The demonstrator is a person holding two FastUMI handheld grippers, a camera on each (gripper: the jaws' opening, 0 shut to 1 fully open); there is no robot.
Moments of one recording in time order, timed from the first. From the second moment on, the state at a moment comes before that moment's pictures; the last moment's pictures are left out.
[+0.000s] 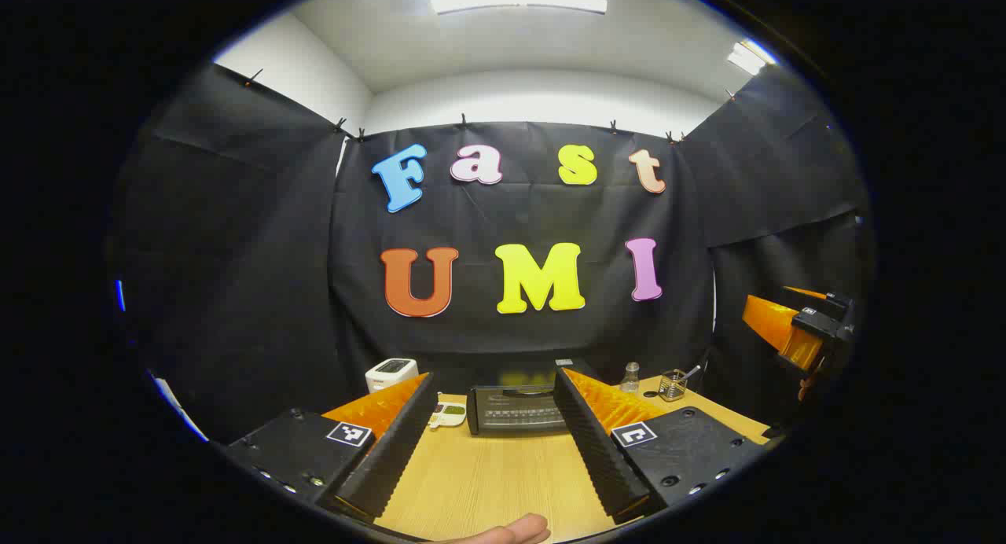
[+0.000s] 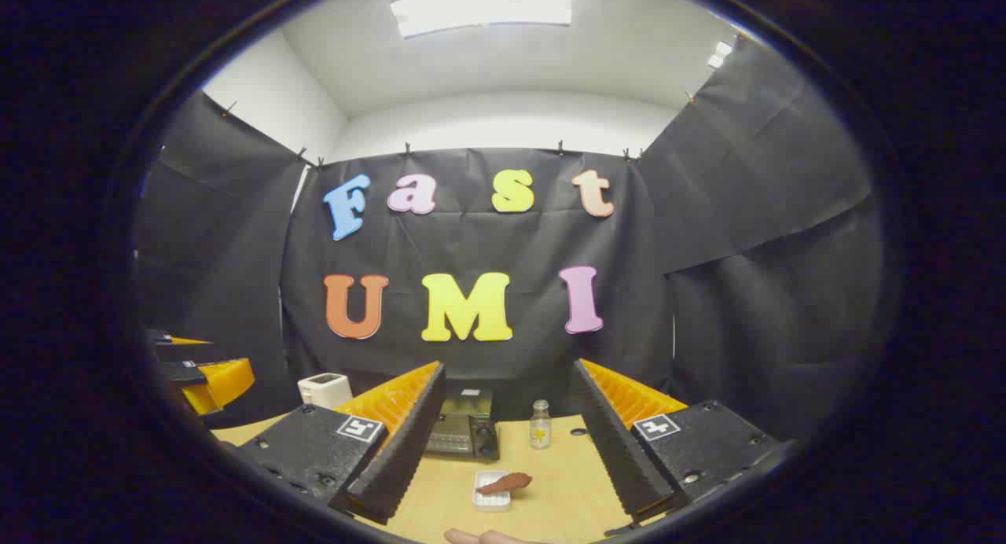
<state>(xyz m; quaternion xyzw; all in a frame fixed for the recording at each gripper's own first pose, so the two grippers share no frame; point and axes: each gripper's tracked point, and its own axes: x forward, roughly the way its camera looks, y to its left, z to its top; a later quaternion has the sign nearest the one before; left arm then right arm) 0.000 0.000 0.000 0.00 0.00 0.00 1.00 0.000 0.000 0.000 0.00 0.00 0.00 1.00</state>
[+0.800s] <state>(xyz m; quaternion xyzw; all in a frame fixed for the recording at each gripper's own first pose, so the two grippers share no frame) 0.085 -0.034 -0.009 -0.03 0.02 -0.03 1.00 0.068 -0.010 -0.005 -0.01 -0.03 0.03 1.00</state>
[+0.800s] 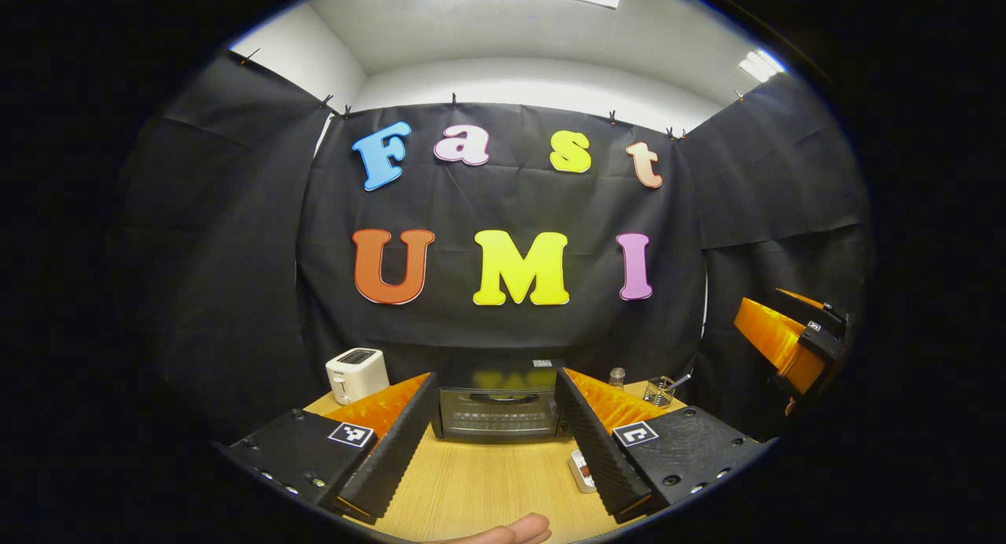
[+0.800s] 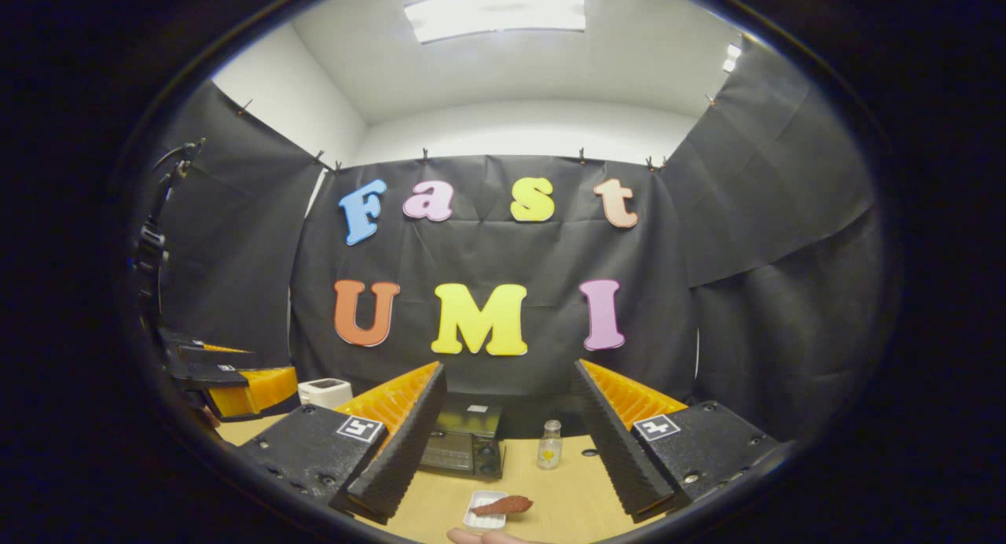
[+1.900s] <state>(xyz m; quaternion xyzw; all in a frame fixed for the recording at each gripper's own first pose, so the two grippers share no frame) 0.338 -0.073 -0.195 0.00 0.21 -0.03 0.98 0.120 -0.165 -0.053 0.01 0.01 -0.04 1.00</state>
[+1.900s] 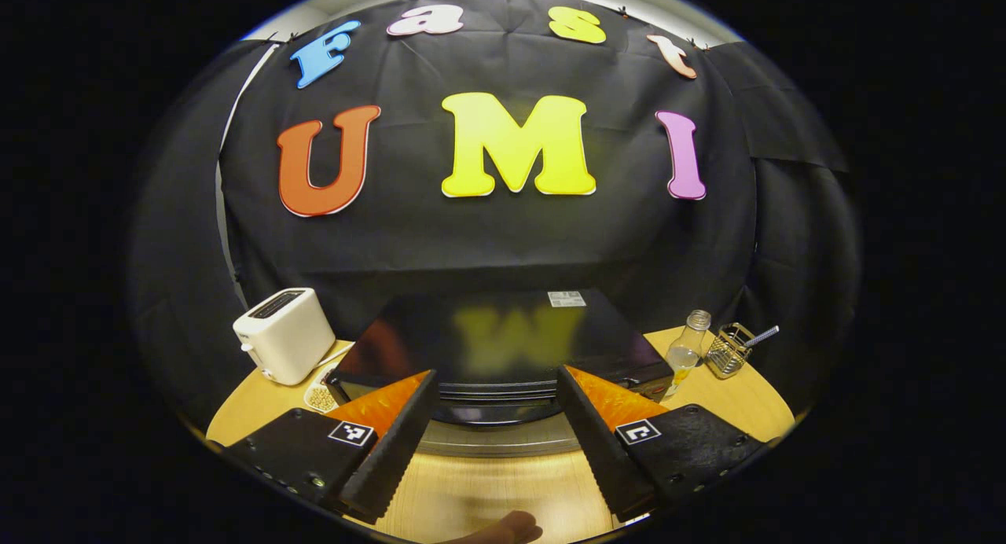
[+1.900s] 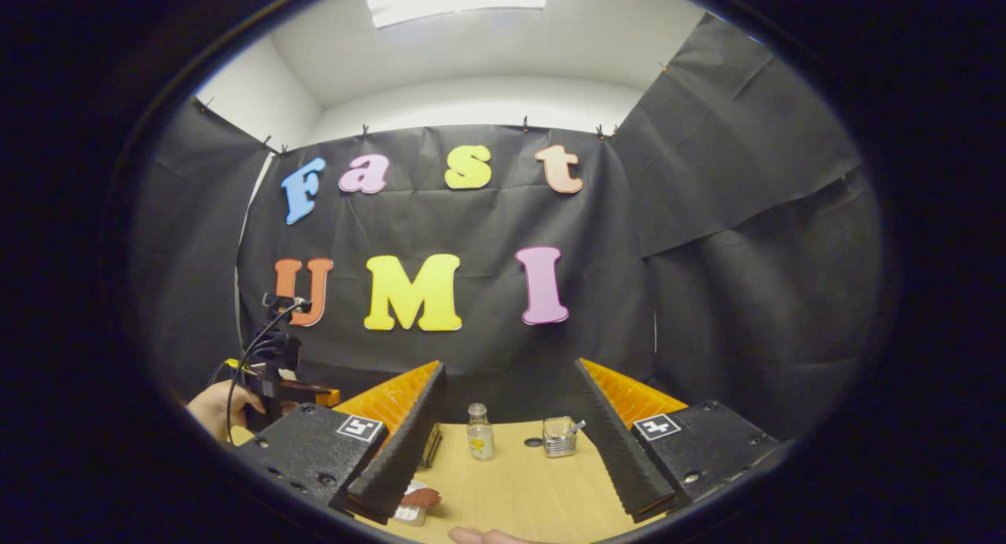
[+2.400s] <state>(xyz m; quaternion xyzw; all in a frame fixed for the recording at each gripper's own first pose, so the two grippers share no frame) 0.346 -0.070 -0.225 0.00 0.24 -0.05 0.97 0.114 -0.163 -0.056 0.01 0.02 -0.03 1.00</state>
